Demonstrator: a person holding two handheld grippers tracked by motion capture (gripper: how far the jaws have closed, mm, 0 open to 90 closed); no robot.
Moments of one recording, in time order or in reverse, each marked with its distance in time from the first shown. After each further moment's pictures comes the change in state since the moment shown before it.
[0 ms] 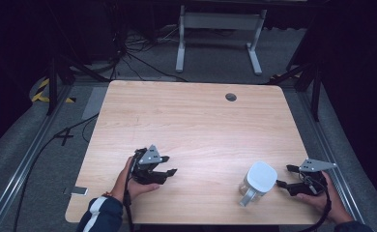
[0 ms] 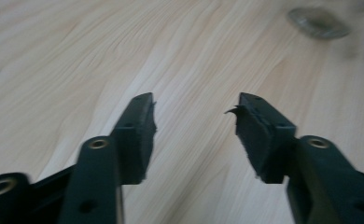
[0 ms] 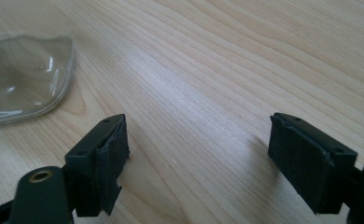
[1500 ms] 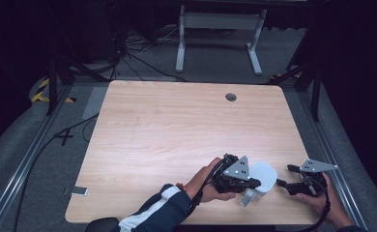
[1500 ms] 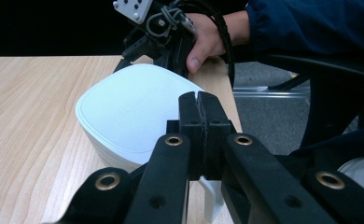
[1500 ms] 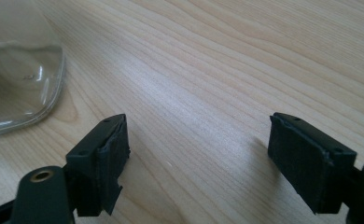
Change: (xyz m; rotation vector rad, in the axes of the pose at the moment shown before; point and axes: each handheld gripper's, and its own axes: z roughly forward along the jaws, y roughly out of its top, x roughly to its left) left arm -0.116 0.124 0.100 -0.108 -0.407 0.340; right arm 0.002 -0.003 0.000 -0.028 -0.037 0.040
